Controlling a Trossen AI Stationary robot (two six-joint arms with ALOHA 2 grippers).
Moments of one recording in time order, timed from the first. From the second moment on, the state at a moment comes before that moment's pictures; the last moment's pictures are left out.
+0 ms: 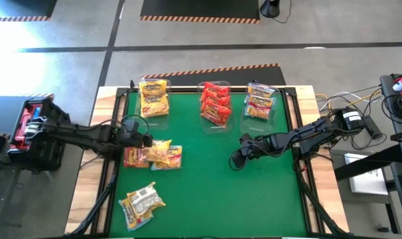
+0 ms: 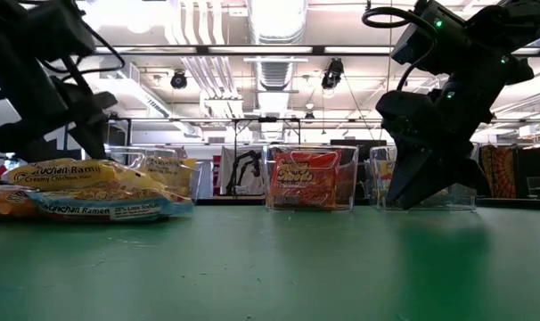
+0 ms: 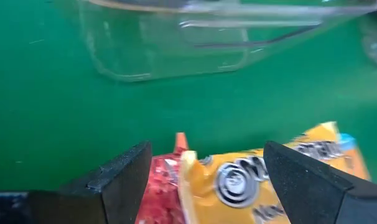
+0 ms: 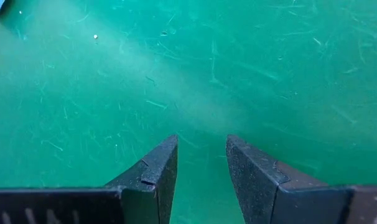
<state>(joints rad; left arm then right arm) -0.04 0.73 0.40 -0.80 -0.45 -1.37 0.11 1.42 0.56 -0.09 0.13 1.02</state>
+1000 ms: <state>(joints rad) 0.01 0.80 0.44 -0.57 -0.25 -1.17 0.11 1.42 0.56 -0.09 0.13 1.02</state>
